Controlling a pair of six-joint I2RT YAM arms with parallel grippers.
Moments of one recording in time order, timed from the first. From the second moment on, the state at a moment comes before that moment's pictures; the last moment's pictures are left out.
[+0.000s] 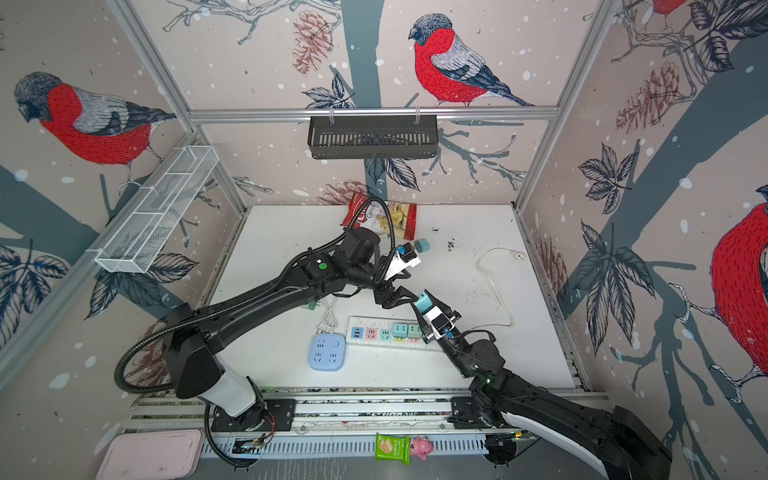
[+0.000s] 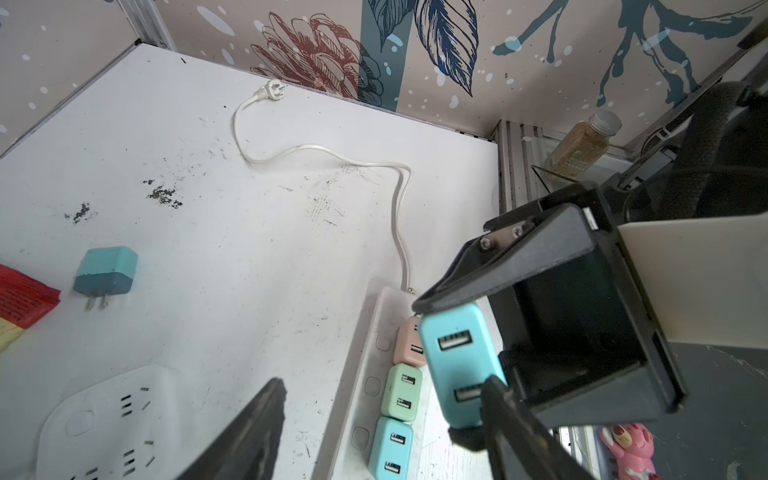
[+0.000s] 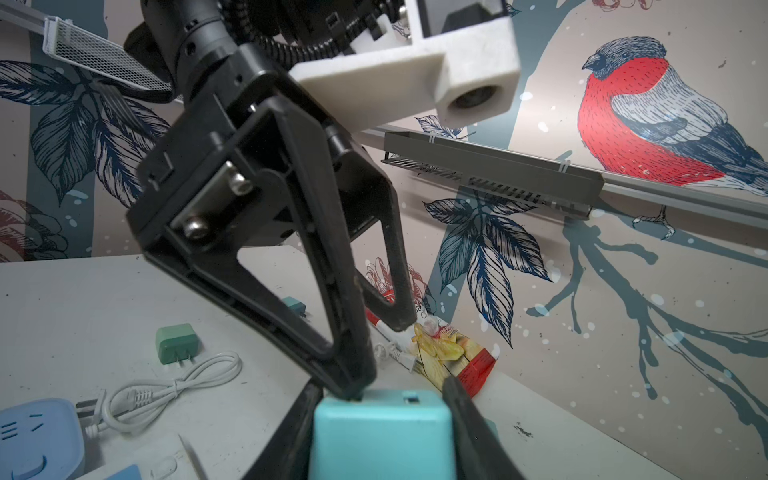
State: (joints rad) left arm -0.88 1.62 1.43 -0.47 0.51 0.21; right arm 0.92 0.63 0.00 0.89 0.21 -0.37
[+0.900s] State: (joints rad) left arm -0.89 1.65 1.47 -0.50 0.55 0.16; right arm 0.93 0.68 0.00 0.96 0.25 -0.42
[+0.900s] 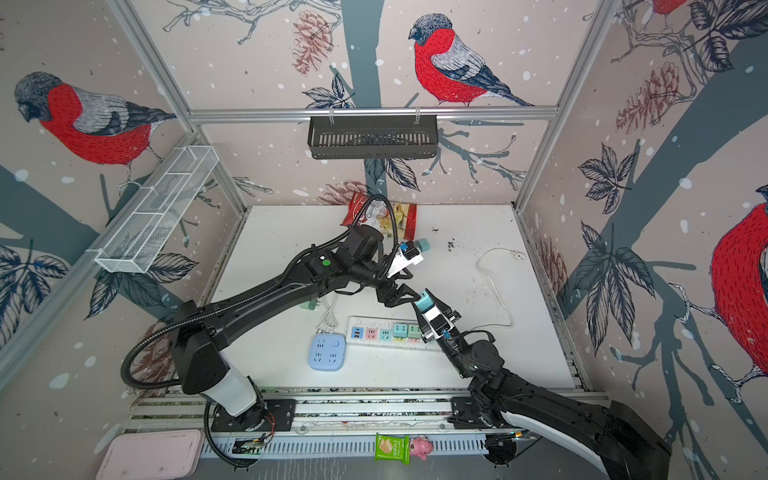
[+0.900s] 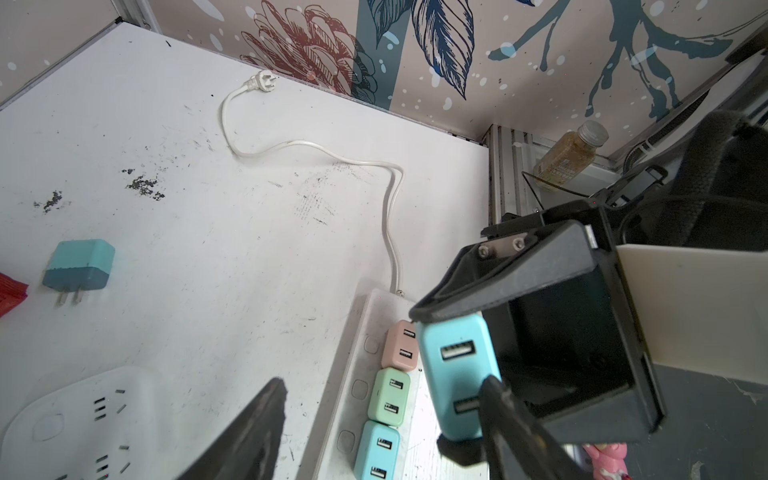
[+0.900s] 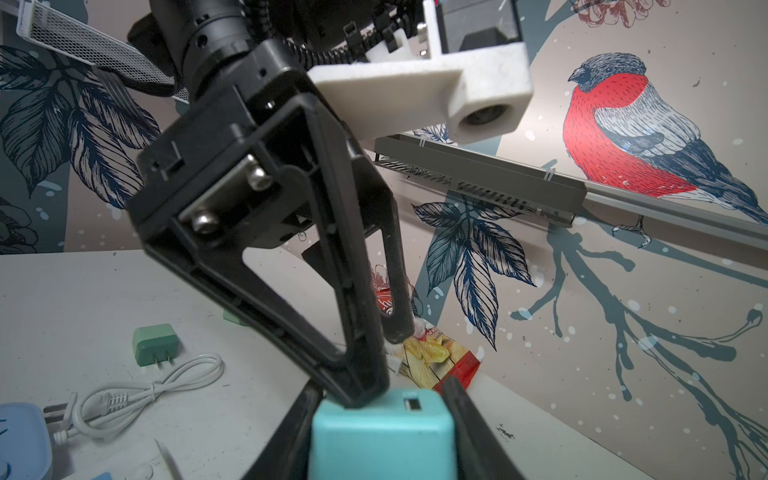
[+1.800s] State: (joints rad) left arm -0.92 1.66 1.47 -0.54 0.65 0.16; right arm 0.99 0.70 0.00 0.99 0.24 -0.46
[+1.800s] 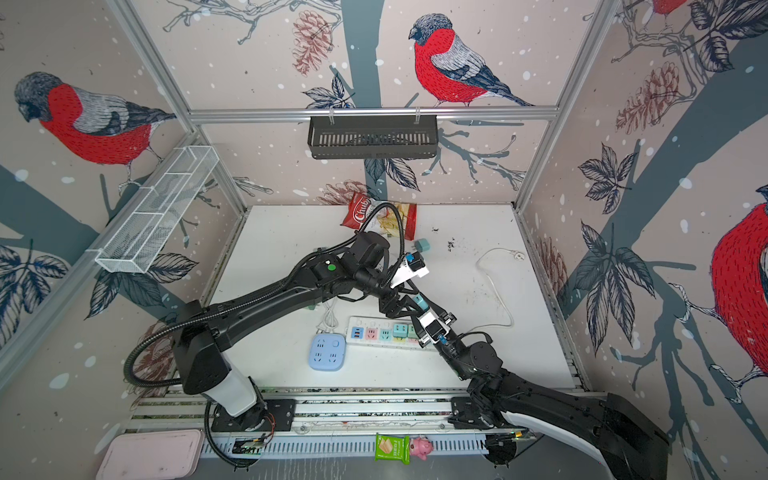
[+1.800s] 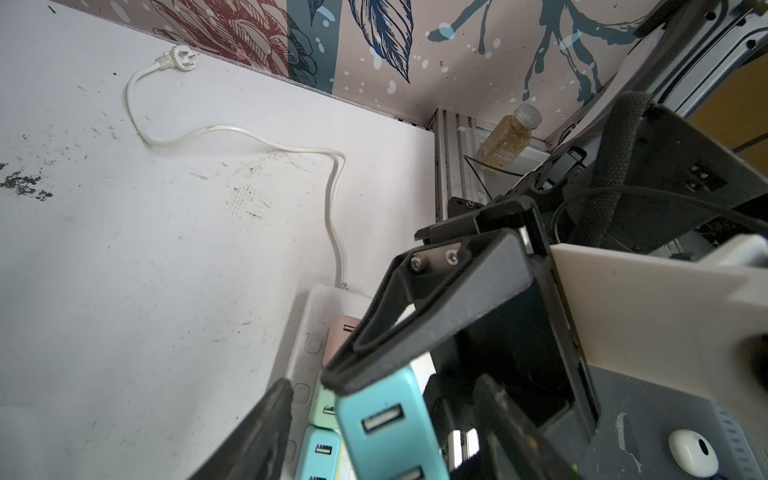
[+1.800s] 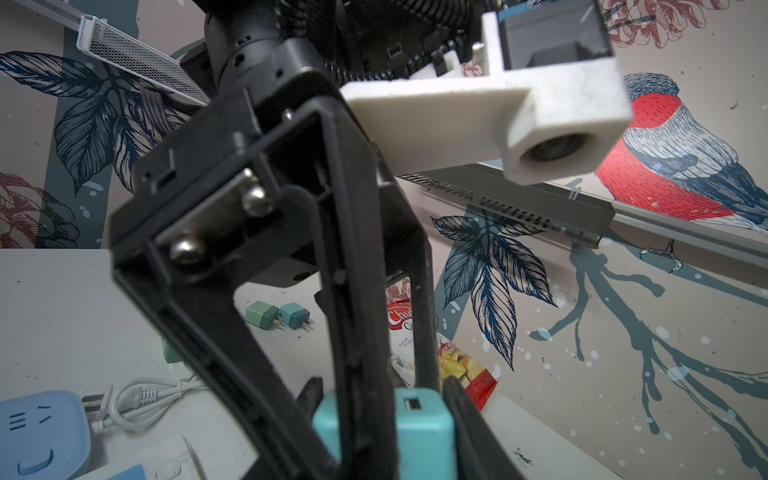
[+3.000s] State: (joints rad) left arm -0.94 1.69 1.55 -0.65 0.51 0.19; right arm 1.03 0.64 0.00 0.98 0.35 -0.51
